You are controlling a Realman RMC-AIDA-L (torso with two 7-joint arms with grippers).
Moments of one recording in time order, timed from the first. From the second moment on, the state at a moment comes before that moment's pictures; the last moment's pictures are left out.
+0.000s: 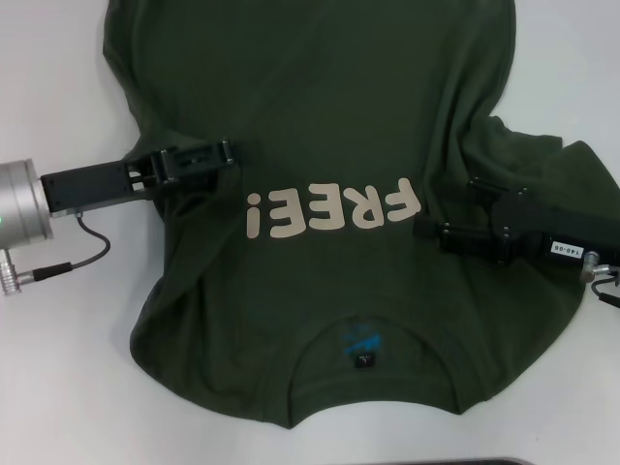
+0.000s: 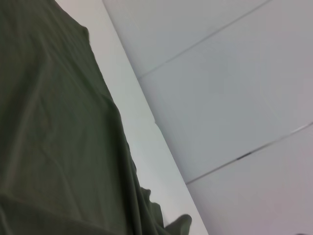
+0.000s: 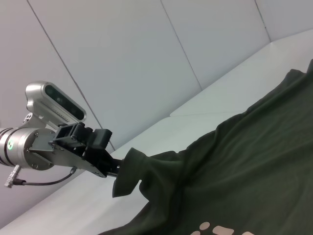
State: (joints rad) left arm -0.58 -2.12 0.39 0.53 2.18 1.65 -2.02; right arm 0.41 2.06 -0.57 -0.36 -1.95 -1.55 1.23
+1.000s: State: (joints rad) left arm -0.58 -2.15 0.40 0.54 2.12 1.57 -1.72; right arm 0.41 2.06 -0.56 -0.36 -1.95 -1.55 1.23
